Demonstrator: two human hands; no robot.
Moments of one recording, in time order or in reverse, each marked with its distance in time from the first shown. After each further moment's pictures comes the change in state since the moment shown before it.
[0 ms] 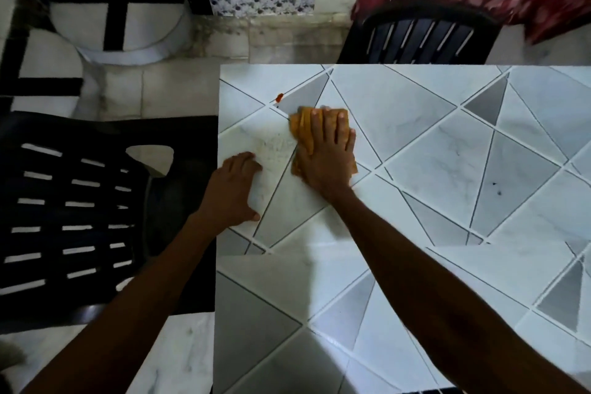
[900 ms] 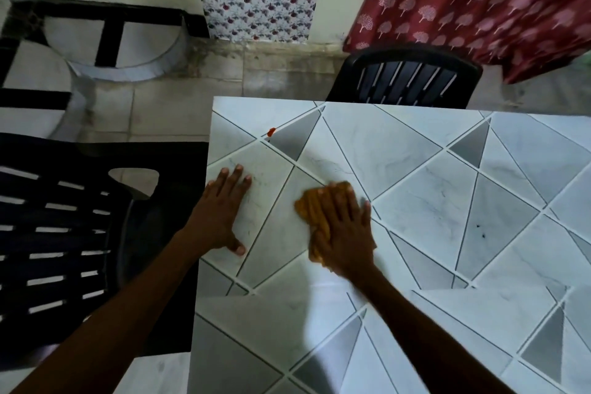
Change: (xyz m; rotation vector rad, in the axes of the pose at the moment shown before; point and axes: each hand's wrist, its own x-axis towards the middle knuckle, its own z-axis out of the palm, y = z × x) left_hand 0.032 -0.006 -0.009 0.142 -0.186 -0.031; right_hand -0.073 0.077 -0.012 -0.100 -0.094 -0.206
